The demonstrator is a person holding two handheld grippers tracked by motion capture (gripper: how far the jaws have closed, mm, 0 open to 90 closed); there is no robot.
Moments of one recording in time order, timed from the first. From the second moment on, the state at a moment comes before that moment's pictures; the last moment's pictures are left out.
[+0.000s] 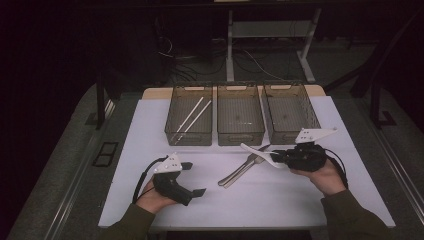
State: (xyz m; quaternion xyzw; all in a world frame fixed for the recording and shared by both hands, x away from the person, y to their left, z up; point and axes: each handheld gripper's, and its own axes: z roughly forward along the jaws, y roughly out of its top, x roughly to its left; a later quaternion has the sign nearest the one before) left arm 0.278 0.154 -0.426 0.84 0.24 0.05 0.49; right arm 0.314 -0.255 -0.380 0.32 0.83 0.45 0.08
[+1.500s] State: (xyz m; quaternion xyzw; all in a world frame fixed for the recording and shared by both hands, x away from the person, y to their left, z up) left arm 0.278 0.152 -0.426 0.84 0.23 0.04 0.49; right arm 0.443 -0.186 -0.370 0.37 0.83 0.39 0.12
